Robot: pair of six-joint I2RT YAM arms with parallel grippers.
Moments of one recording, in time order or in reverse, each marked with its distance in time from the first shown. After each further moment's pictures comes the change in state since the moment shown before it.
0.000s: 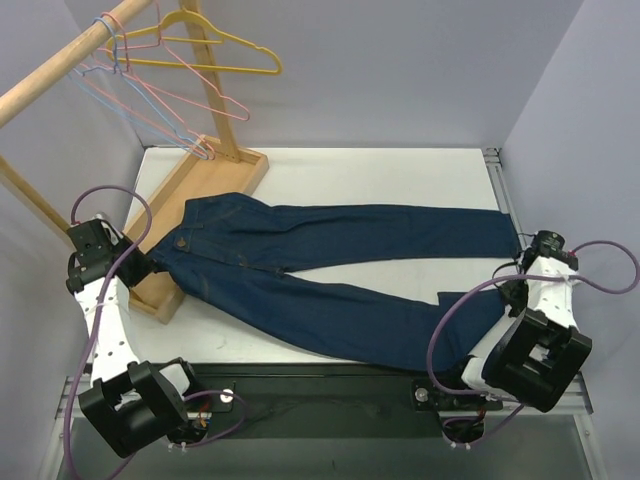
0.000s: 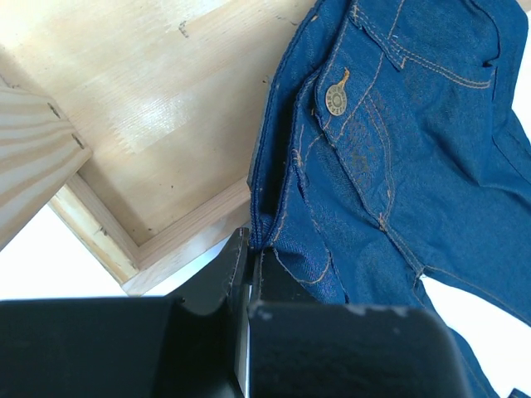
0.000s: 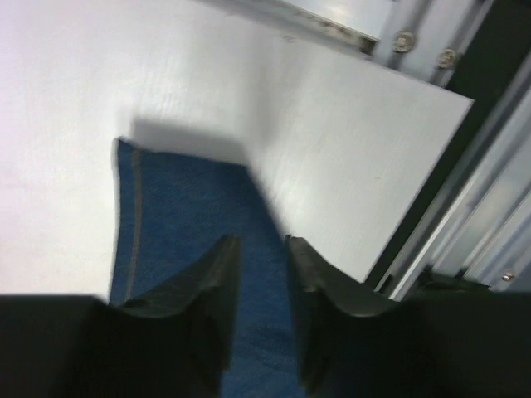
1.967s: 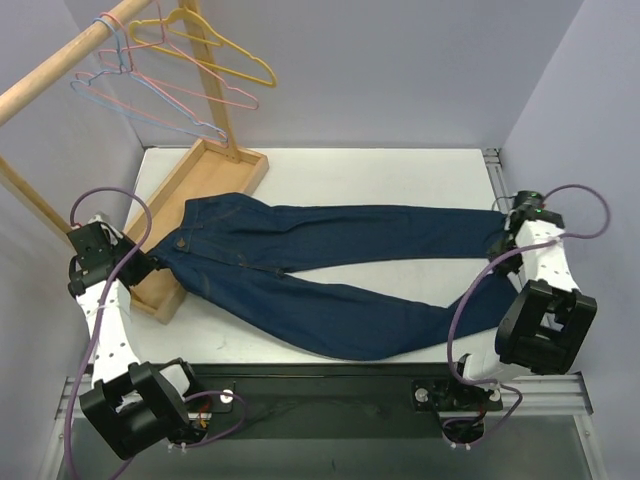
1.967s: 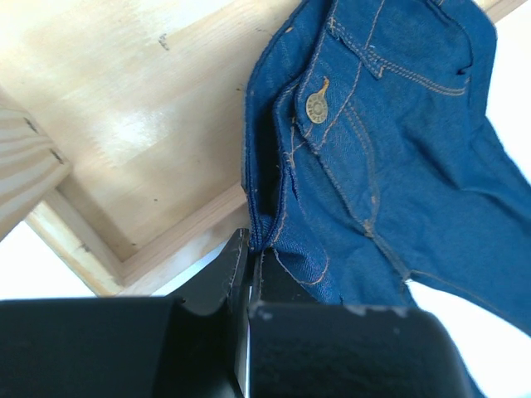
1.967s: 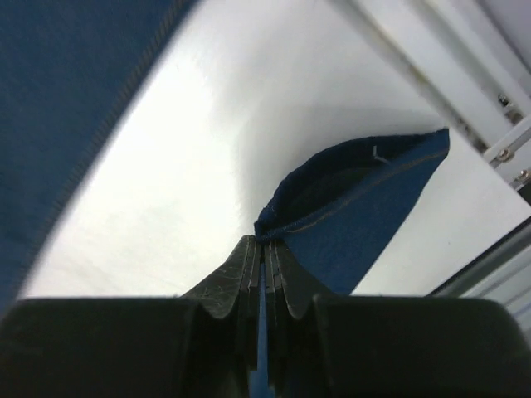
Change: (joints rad) left arm 0.006 -0.018 -0.046 0.074 0.048 -0.014; right arm 0.300 0.214 0.230 0.011 -0.009 -0.166
